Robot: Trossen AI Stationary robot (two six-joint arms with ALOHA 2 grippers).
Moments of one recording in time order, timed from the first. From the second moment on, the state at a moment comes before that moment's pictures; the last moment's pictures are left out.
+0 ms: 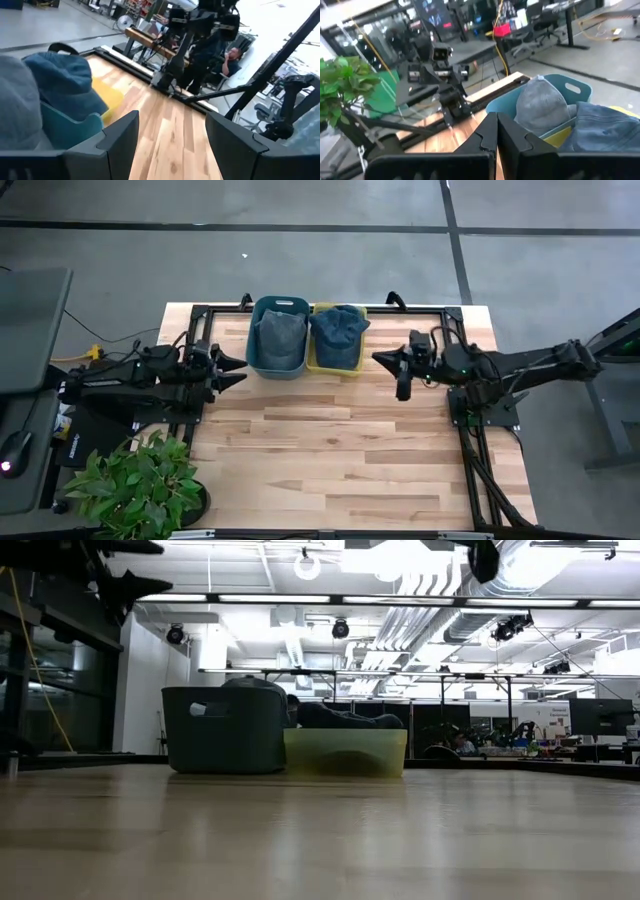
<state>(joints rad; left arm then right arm) 0.04 0.24 0.41 -0.20 -0.07 -0.48 0.10 0.92 0.78 0.03 0.38 0.42</state>
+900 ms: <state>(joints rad) 0.05 0.15 0.03 0.32 -0.11 -0.64 0.31 0.89 0.35 0.79 0.66 0.34</state>
